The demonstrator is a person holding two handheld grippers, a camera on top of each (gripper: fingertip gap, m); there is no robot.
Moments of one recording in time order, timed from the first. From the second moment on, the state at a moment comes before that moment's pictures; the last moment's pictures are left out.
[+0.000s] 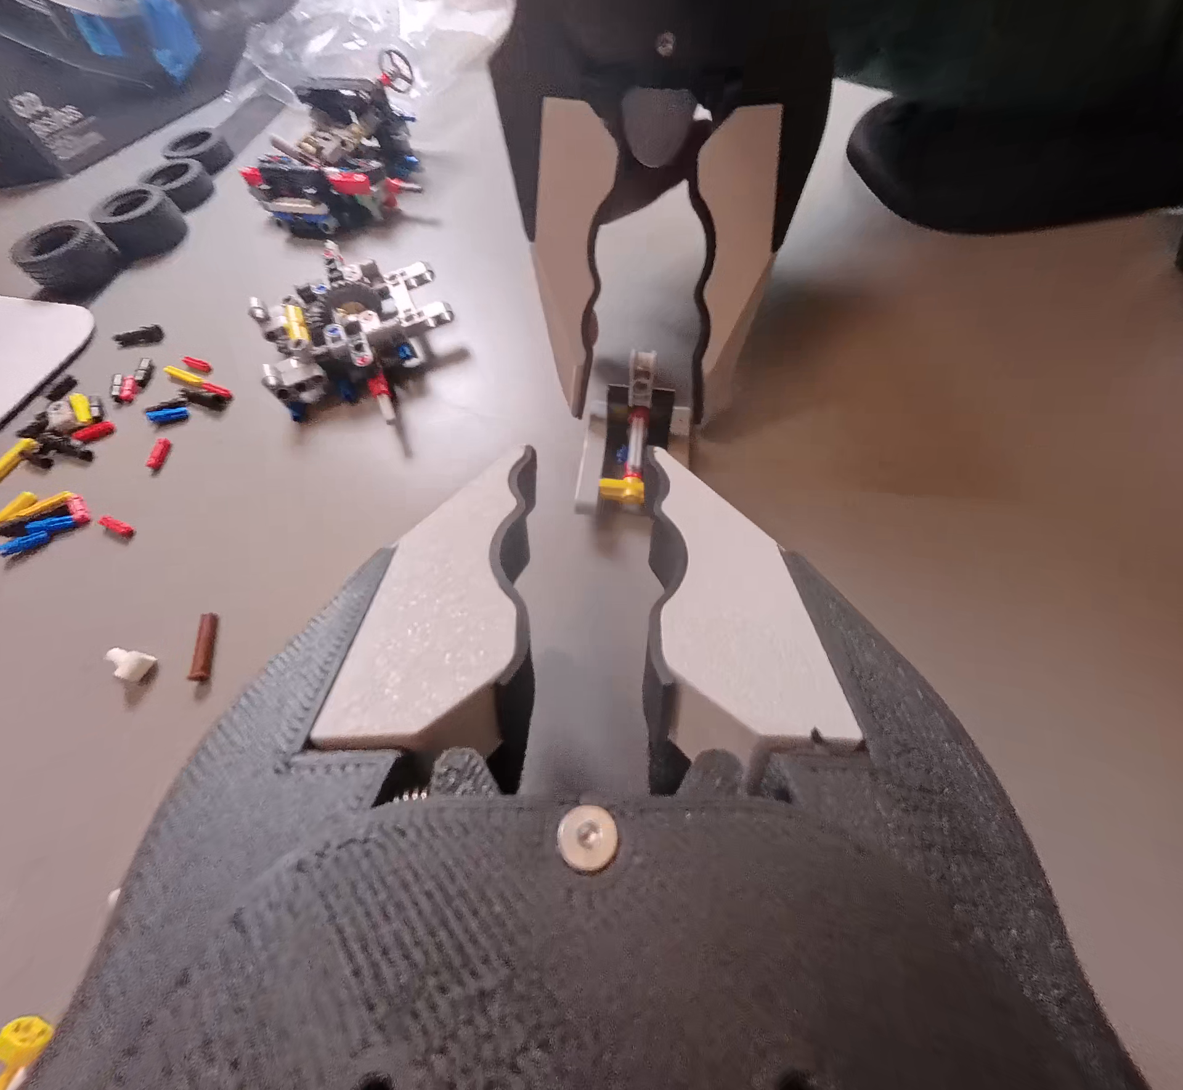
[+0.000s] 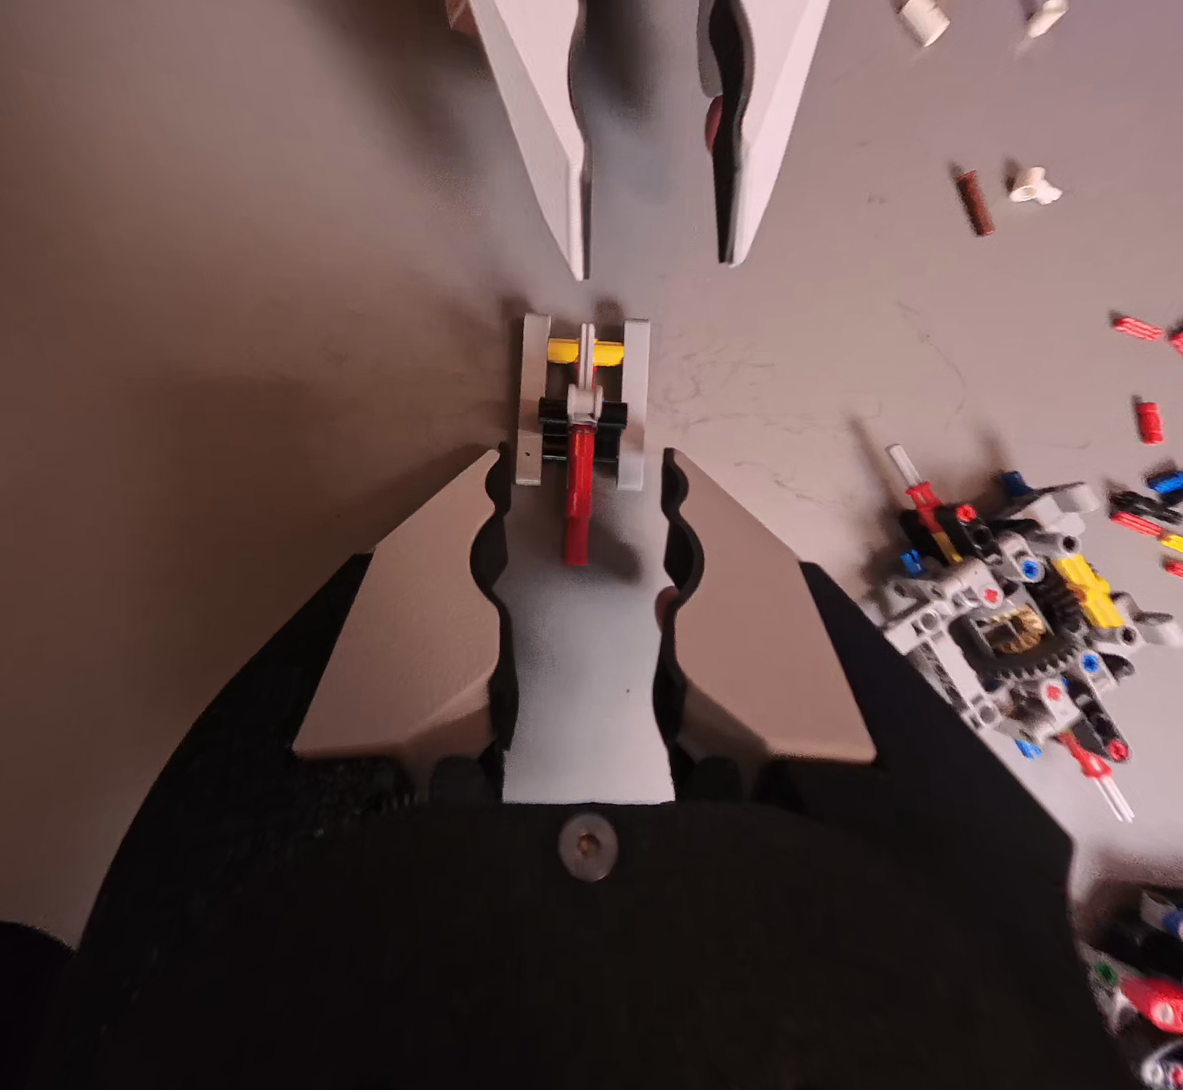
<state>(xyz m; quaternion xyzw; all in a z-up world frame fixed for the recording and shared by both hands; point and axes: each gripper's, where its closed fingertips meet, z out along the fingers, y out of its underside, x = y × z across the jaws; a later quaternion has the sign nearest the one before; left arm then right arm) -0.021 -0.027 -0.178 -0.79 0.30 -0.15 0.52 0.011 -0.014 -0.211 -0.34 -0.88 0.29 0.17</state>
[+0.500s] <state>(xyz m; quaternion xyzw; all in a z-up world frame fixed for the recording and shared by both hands) -0.214 0.026 -0.034 -0.69 -0.02 0.07 0.72 0.042 0.051 -0.078 -0.46 -0.53 0.51 0.50</state>
